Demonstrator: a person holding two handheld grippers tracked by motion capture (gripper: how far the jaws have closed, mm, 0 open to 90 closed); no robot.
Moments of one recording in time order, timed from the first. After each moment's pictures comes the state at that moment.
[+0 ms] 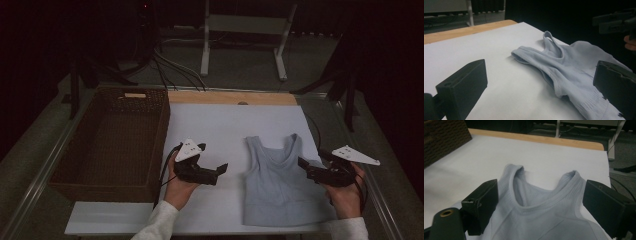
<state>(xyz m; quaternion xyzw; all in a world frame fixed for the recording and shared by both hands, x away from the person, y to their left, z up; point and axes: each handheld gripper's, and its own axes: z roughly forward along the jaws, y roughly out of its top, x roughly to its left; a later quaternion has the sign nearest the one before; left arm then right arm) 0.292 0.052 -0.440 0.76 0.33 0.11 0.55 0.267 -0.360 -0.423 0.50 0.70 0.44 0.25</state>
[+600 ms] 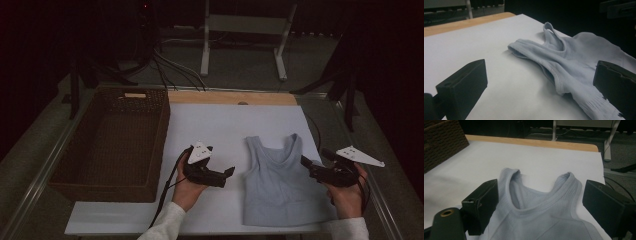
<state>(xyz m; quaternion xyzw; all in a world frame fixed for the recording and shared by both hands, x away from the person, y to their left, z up) 0.296 0.030 -0.455 0.77 0.33 0.11 0.53 0.266 -0.365 -0.422 0.51 0.69 0.45 0.25</state>
